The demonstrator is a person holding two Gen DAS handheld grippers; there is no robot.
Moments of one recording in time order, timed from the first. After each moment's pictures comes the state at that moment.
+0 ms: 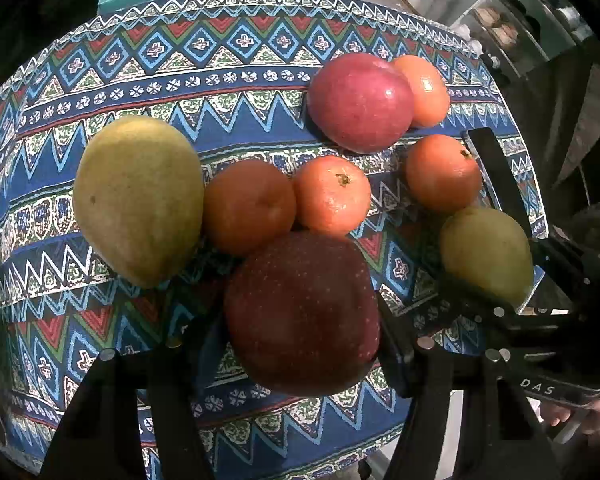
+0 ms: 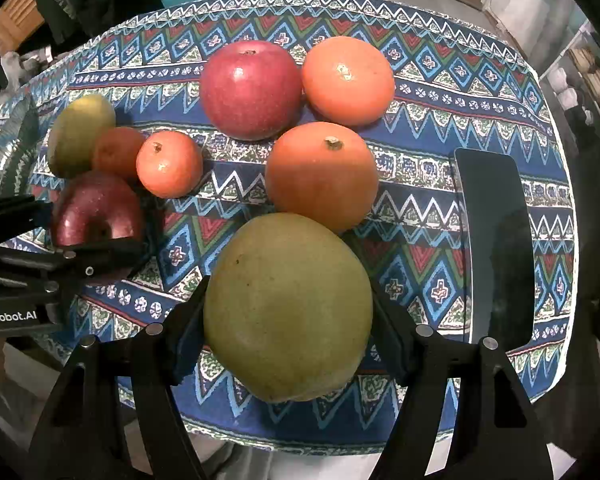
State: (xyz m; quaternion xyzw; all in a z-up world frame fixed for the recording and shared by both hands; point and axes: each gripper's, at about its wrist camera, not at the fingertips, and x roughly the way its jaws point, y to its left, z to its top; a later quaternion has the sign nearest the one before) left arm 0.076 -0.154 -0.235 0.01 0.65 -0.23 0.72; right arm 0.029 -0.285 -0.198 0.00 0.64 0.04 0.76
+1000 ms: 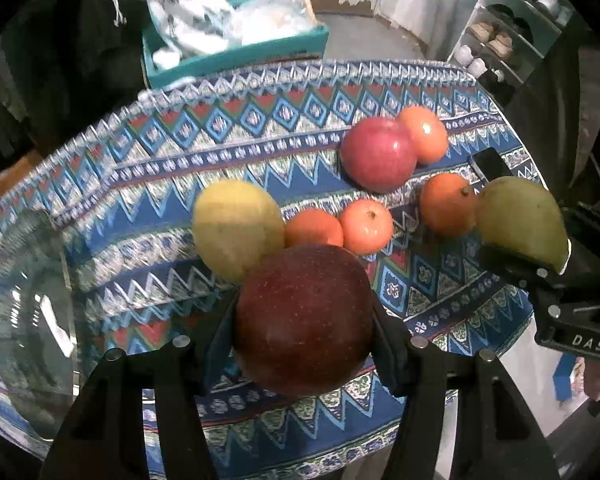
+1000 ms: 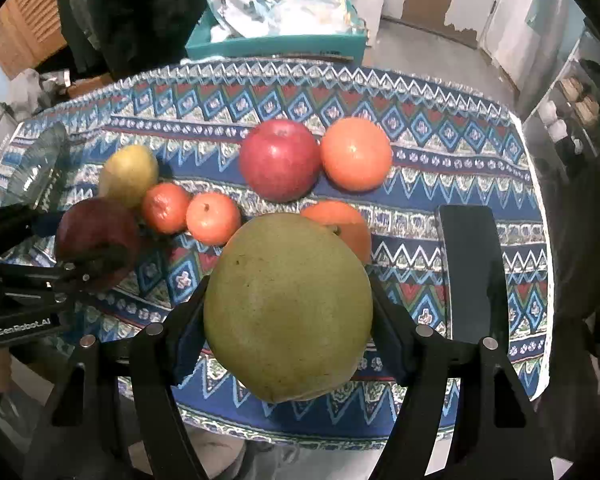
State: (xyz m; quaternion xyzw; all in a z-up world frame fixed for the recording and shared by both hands) left arm 0.047 -0.113 -0.170 0.08 0.56 -0.19 0.80; right arm 0.018 -0.277 -0.146 -0.01 0.57 0.05 0.82
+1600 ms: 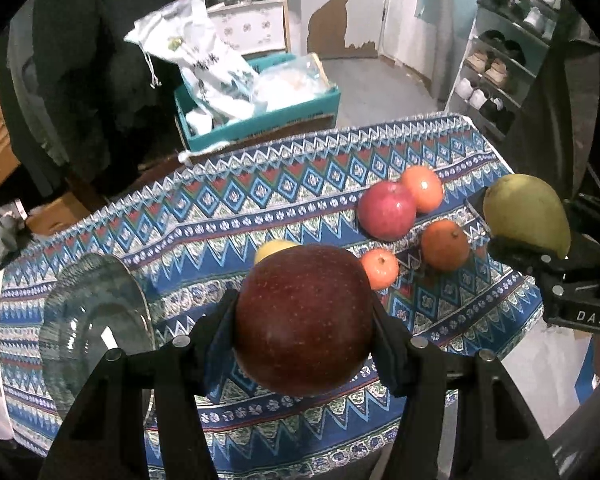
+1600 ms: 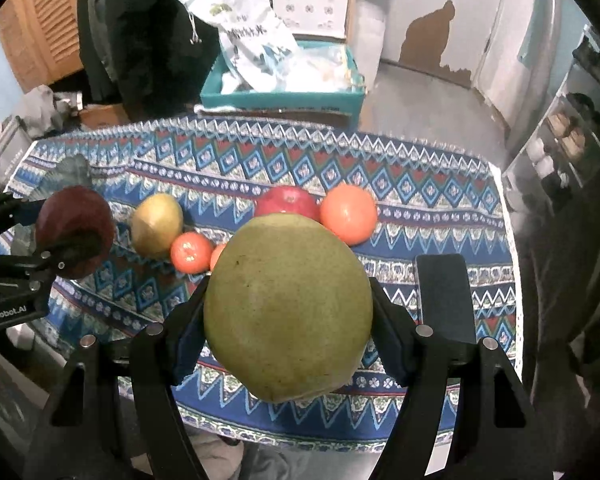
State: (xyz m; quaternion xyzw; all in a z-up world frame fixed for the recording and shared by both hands) left arm 0.035 -0.090 -0.102 0.10 0.48 -0.18 0.85; right arm 0.011 -0.270 -0.087 -0.03 0.51 0.05 0.86
